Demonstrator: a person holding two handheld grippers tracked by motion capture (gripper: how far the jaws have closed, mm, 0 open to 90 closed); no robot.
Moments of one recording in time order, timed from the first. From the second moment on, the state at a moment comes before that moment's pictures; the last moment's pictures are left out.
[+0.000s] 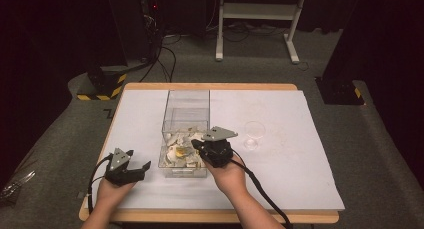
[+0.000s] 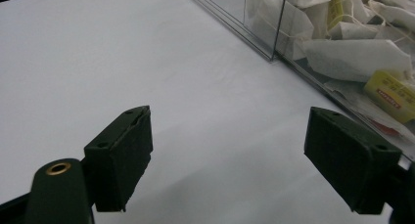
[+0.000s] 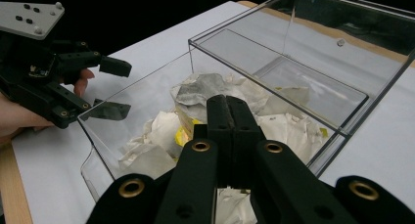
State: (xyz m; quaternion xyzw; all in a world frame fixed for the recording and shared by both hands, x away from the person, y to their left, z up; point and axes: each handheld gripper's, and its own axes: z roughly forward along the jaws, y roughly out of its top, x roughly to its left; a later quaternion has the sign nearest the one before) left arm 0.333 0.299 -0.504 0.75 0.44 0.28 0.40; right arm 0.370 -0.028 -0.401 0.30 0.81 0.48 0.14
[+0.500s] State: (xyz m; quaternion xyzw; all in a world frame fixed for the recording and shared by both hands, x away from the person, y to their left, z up) left arm 0.332 0.299 -0.504 0.75 0.44 0.28 0.40; right arm 0.366 -0.025 -0.388 0.29 0.80 0.50 0.15
